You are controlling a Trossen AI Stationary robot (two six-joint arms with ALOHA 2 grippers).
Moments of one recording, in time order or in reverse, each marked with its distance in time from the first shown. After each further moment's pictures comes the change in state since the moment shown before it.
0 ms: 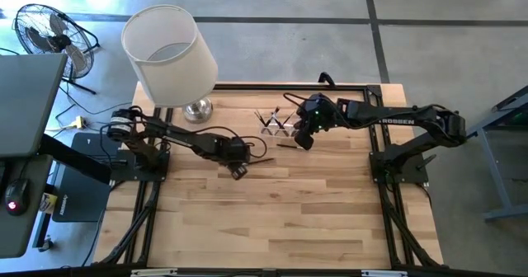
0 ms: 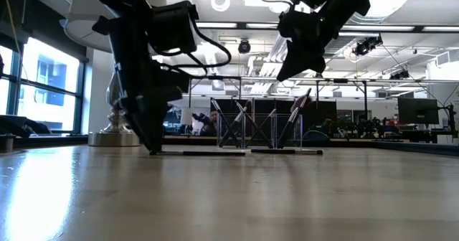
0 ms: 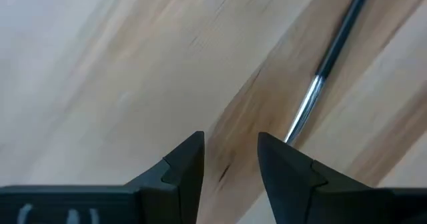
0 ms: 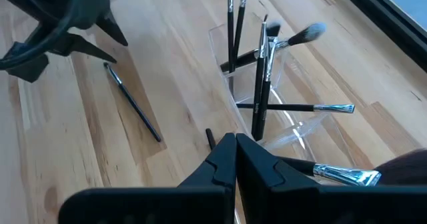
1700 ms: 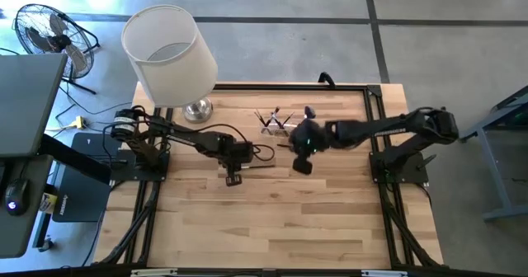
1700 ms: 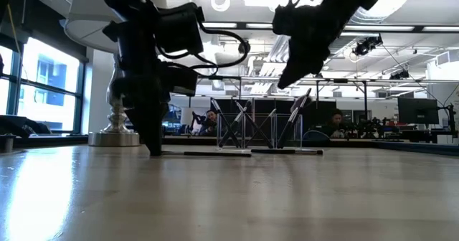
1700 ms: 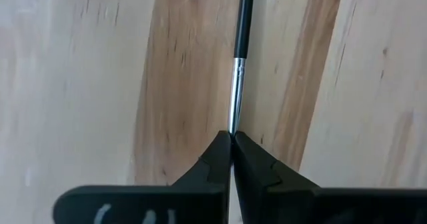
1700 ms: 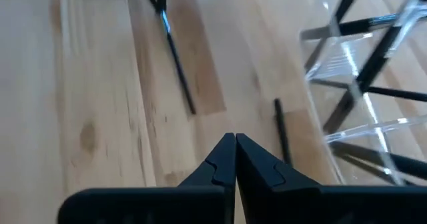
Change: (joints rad) left arm 0.008 0.066 0.006 0.035 0.285 0.443; right arm 0.245 0.086 0.000 -0.013 0.065 -0.037
